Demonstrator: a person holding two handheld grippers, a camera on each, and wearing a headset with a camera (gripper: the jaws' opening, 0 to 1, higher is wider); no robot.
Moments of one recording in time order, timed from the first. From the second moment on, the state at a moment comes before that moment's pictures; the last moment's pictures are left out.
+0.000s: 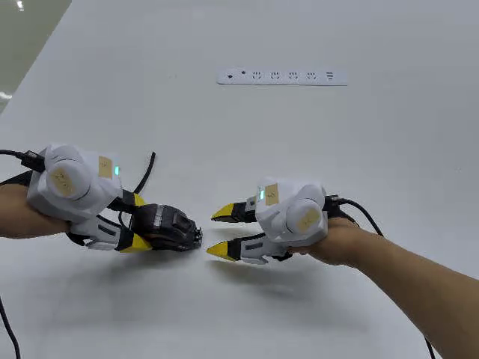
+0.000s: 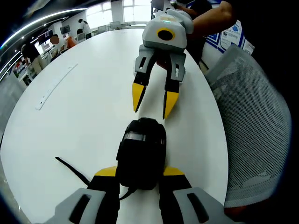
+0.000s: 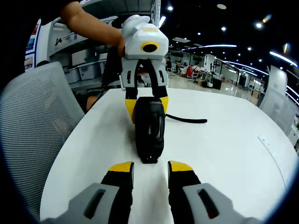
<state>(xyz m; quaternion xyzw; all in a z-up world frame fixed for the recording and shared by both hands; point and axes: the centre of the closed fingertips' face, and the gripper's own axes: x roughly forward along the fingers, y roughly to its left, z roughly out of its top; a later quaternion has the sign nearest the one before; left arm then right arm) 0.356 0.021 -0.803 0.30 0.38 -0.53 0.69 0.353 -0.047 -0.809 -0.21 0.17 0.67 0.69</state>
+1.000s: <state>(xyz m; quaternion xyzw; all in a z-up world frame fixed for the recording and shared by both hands) 0.357 0.021 -0.803 0.30 0.38 -0.53 0.69 0.356 -0.029 -0.827 -0.23 0.19 0.67 0.68</state>
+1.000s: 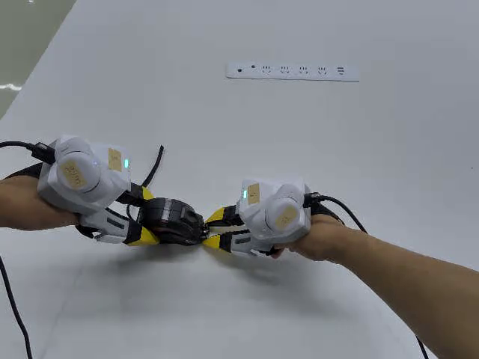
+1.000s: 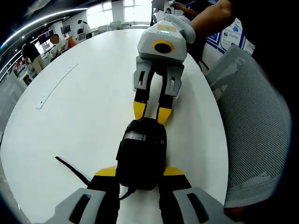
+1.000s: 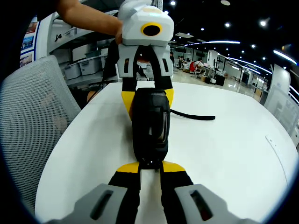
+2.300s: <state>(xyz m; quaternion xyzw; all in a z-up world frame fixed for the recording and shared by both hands) 0.356 0.022 -0.804 0.30 0.38 -0.53 0.69 0.357 -0.036 -0.827 -0.23 0.20 0.68 0.67</state>
